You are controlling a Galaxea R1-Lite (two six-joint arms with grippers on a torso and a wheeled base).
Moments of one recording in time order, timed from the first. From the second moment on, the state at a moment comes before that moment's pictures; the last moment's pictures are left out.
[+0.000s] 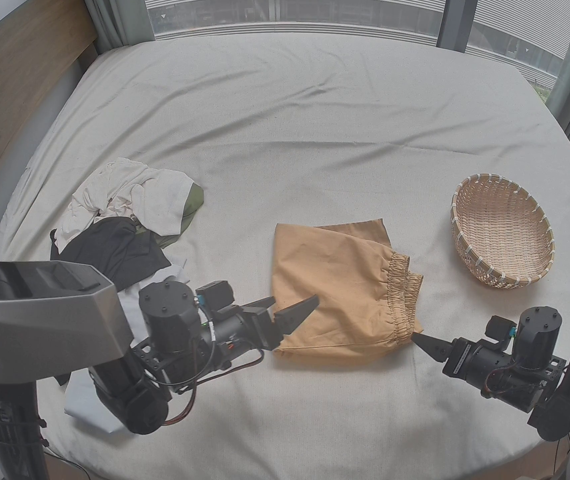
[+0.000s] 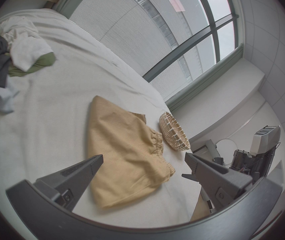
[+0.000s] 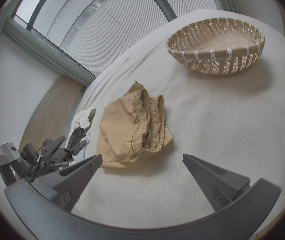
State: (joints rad) left arm -0.57 2.20 -0.56 -1.53 -0.24 -0.55; right arm 0.42 2.00 -0.07 -1.54 0.02 0.65
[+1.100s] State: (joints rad) left arm -0.30 1.98 -0.23 -1.55 -0.24 -0.52; right arm 0.41 2.30 -0.45 -1.54 0.01 0.74
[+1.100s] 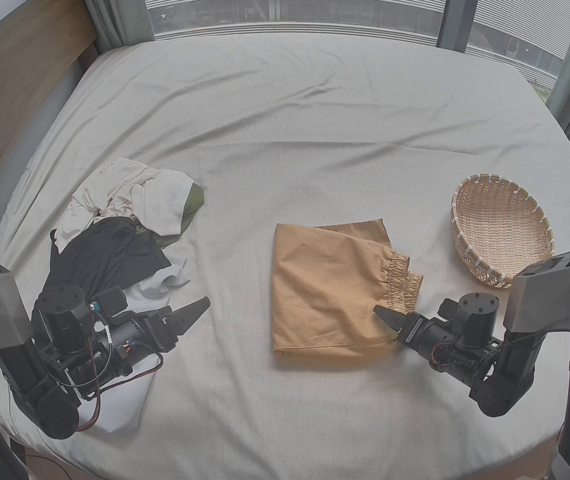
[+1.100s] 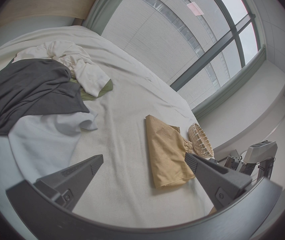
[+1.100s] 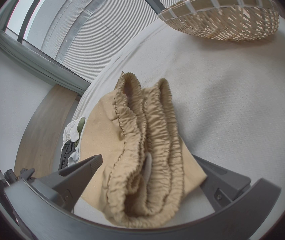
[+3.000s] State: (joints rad) left arm -0.25 1.99 -0.15 -1.55 -0.23 -0.32; right arm 0.59 1.81 -0.56 -1.40 0.12 0.56
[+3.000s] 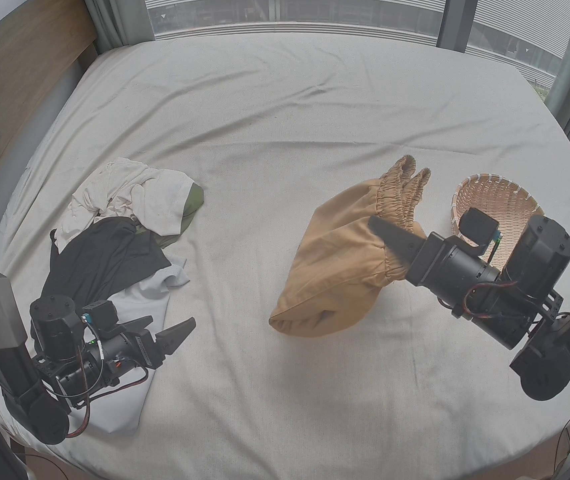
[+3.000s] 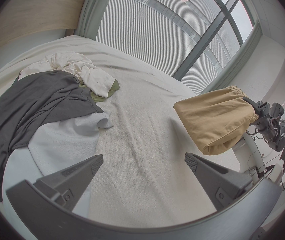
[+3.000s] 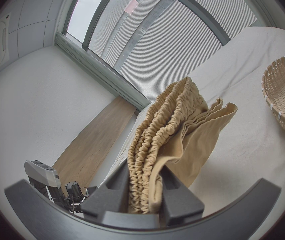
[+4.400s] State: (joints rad) left arm -0.26 1.97 -0.15 -1.55 -0.24 -0.36; right arm -0.07 1.80 -0.82 -1.21 0.12 0.38
